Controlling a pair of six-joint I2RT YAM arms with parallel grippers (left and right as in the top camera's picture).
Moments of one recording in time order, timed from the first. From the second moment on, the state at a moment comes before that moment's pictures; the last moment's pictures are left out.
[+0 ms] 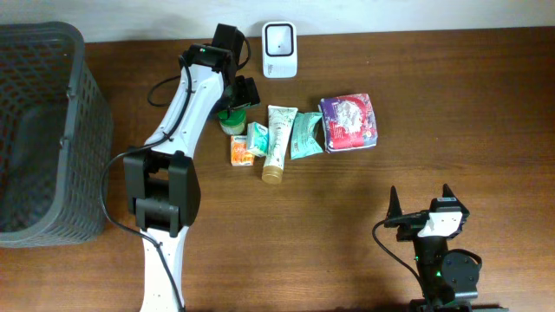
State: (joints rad) left arm -0.27 2.34 2.16 -1.15 -0.06 -0.52; right arm 0.02 0.01 0.01 -0.07 0.04 -0.04
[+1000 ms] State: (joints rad) left arm 0.05 2.13 2.81 -1.69 0.05 -0.36; right arm 0.02 0.01 0.01 -0.07 0.04 -0.04
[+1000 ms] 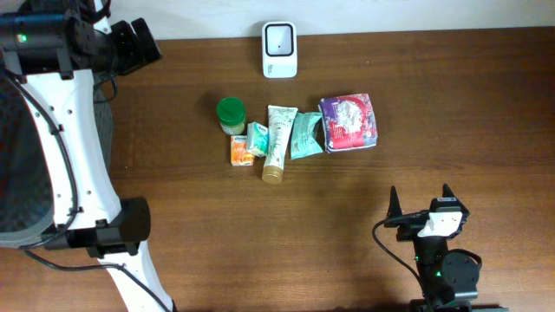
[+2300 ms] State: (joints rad) left arm 0.05 2.13 2.81 -1.69 0.05 -0.36; right arm 0.02 0.84 0.99 -0.54 -0.15 -0.15
